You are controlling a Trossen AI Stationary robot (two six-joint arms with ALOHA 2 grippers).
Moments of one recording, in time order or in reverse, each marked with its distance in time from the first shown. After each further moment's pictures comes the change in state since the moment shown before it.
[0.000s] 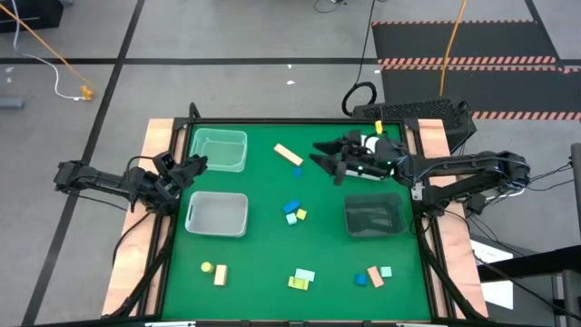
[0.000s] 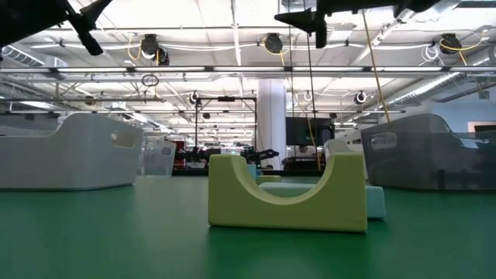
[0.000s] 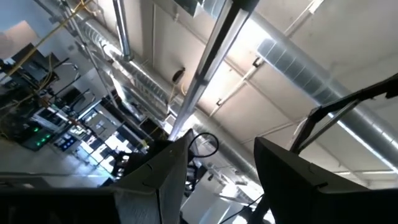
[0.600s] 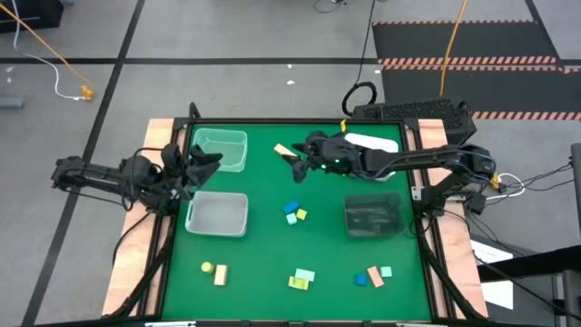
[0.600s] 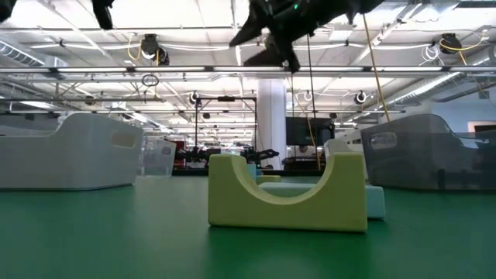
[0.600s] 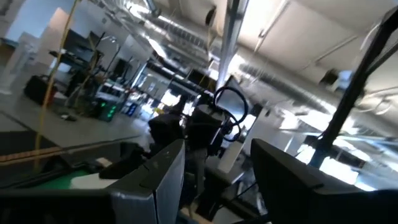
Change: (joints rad) left arm 0.000 0.118 0.405 -0.652 -0.026 0.194; right arm -0.029 0.358 0.310 -0.318 0.159 0.000
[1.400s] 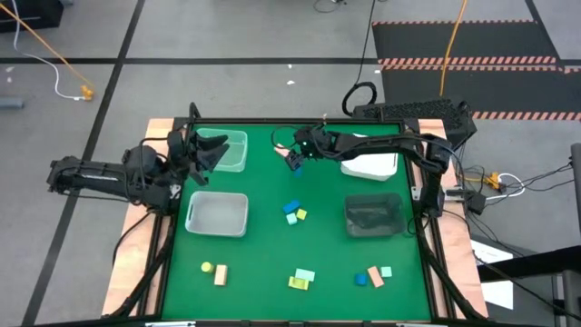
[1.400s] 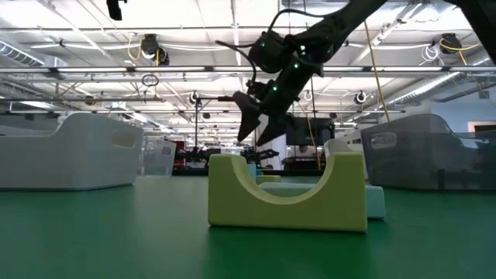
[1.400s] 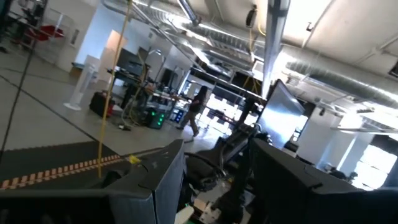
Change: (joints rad) left arm 0.103 0.133 0.169 -0.084 -0.090 0.068; right arm -0.206 0.334 0.160 -0.318 -0.087 -0.081
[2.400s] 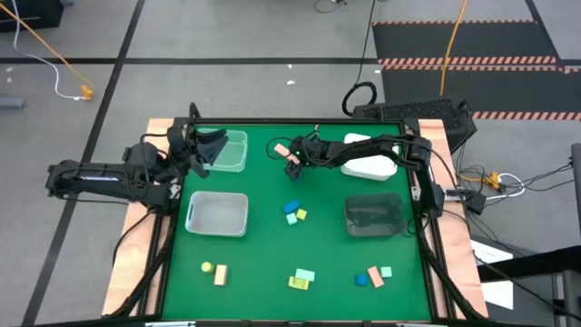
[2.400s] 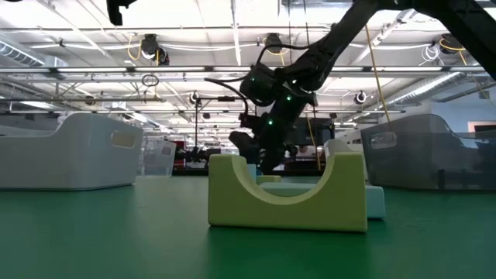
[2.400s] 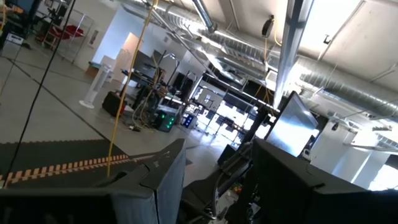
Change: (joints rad) left arm 0.061 0.000 0.000 0.000 0.000 -0.073; right arm 0.005 0.173 0.001 0.050 0.015 -0.090
